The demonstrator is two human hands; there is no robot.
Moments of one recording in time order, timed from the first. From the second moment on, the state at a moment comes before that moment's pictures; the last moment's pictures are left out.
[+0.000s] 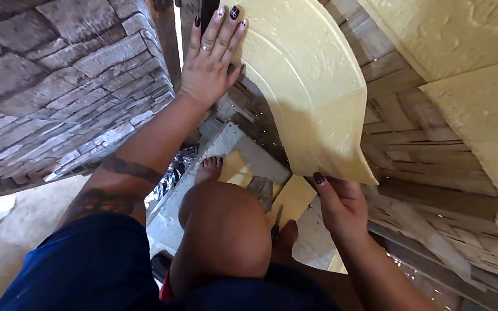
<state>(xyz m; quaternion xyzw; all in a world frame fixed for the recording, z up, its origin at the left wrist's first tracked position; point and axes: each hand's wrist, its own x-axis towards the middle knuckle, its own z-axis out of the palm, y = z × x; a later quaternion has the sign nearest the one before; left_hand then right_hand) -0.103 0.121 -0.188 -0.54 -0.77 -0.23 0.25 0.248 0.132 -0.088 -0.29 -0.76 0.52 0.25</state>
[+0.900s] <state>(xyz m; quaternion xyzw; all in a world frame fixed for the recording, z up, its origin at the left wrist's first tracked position) -0.077 0.148 -0.162 -0.51 -0.79 -0.25 0.24 0.258 0.137 -0.106 -0.29 -0.81 0.43 0.29</state>
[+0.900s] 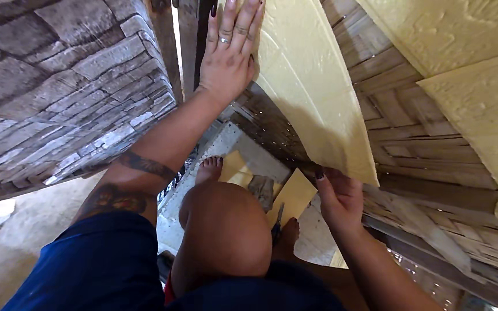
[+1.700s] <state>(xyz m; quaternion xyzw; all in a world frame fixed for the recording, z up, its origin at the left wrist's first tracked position) -0.050 0.168 -0.211 -0.61 -0.56 -0.54 0.19 0.258 0.137 -0.103 -0.28 -0.82 0.42 0.28</state>
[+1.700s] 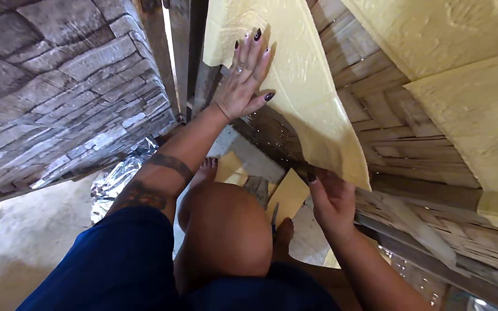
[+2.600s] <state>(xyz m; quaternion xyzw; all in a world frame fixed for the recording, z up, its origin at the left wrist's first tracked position) -0.068 0.205 -0.205 -0.61 -0.52 -0.57 0.18 0.245 0.127 -0.097 -0.26 -0.84 0.42 0.23</state>
